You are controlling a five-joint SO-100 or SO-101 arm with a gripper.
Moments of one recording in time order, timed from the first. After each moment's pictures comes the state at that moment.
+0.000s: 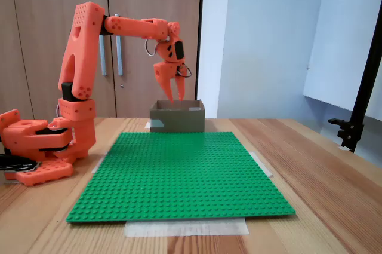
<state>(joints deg) -48.9 77.0 66.4 77.6 12.1</state>
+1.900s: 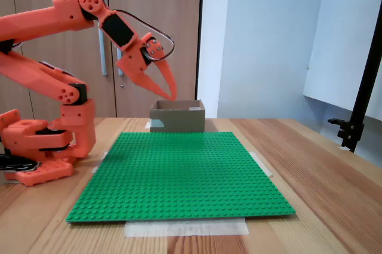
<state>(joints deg) -7.2 156.8 135.4 59.3 -2.3</state>
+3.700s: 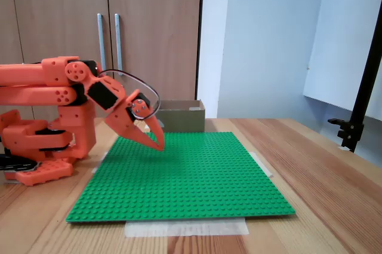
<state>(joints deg) -3.5 184.2 177.5 47.3 -2.6</state>
